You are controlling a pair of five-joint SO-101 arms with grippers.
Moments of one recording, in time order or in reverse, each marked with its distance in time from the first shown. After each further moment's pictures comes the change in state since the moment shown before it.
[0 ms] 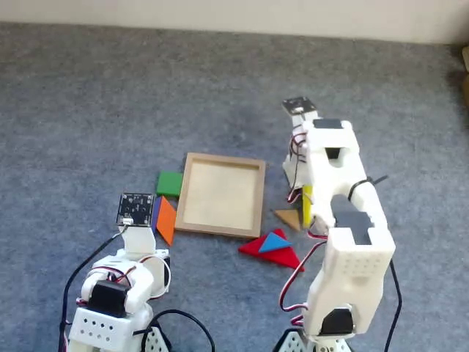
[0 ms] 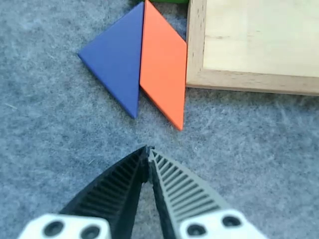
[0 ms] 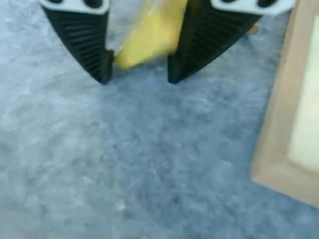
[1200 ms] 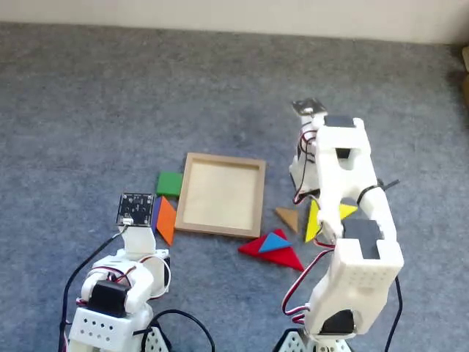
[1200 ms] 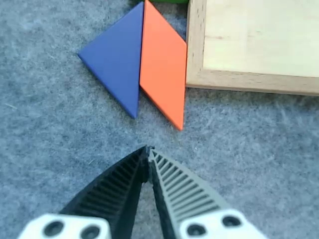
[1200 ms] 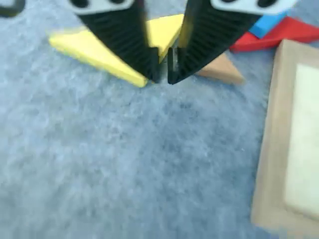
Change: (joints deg) left arm 0.0 0.0 0.0 0.0 0.0; right arm 2.0 -8.7 1.2 9.1 -2.5
